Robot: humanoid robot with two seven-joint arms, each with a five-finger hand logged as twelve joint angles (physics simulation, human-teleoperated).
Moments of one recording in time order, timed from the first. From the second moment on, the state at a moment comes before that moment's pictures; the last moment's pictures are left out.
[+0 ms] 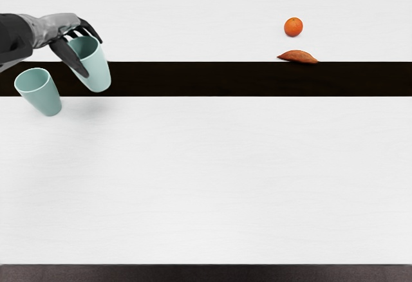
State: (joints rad) left arm -1.28 0.77 -0.28 -1.36 0.88 -0.14 0.61; right arm 0.00 0.00 0.21 0.28 0.15 0.23 0.01
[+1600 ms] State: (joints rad) left arm -1.27 0.90 -0.27 -1.20 0.88 -0.15 0.61; right arm 0.00 0.00 0.21 0.28 0.15 0.23 0.01
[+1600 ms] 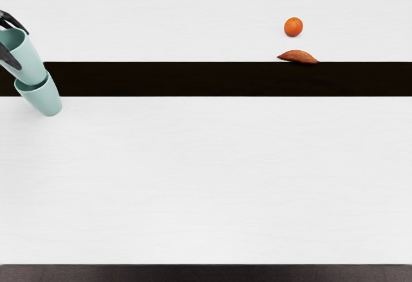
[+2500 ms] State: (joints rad) left arm -1.25 0.82 -0.27 -1.14 0.88 -0.13 0.61; right arm 0.00 0.00 0.21 0.28 0.15 0.23 0.01
